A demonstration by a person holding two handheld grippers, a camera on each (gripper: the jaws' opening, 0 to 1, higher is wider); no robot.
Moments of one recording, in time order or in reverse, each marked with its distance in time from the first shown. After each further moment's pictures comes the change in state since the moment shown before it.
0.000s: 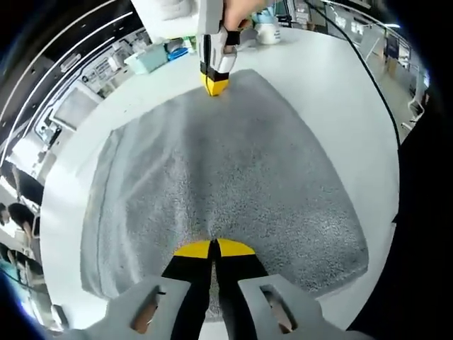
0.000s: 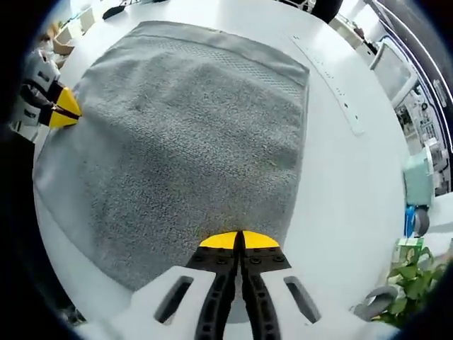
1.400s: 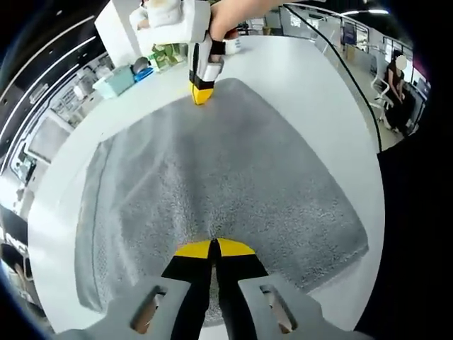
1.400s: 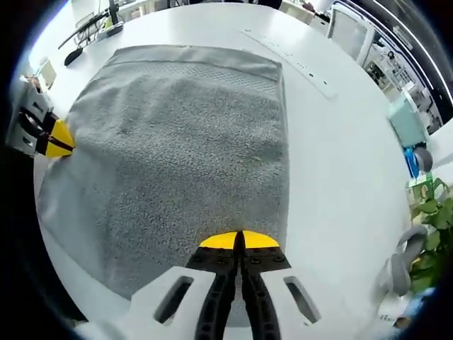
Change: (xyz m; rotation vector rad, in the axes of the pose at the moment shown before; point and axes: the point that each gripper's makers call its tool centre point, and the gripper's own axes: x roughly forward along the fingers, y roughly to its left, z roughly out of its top) left arm 0.001 0.010 -0.005 0.149 -0.115 -0.165; right arm -0.007 0.016 -0.017 0.317 -0.057 -0.055
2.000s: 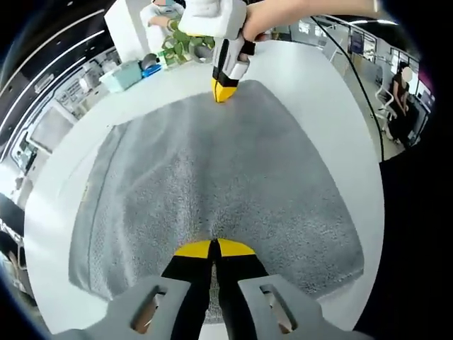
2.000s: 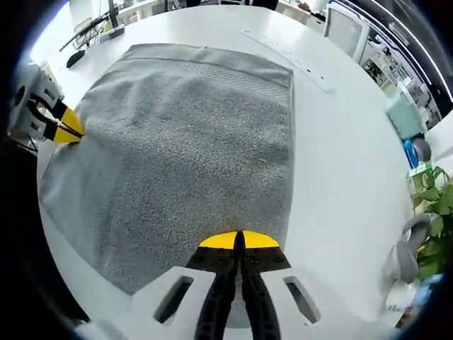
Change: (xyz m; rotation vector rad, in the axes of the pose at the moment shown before) left arm -0.001 0.006 -0.004 -0.065 -0.013 -0.001; right arm -0.007 0.010 -0.017 0.018 -0.015 0.005
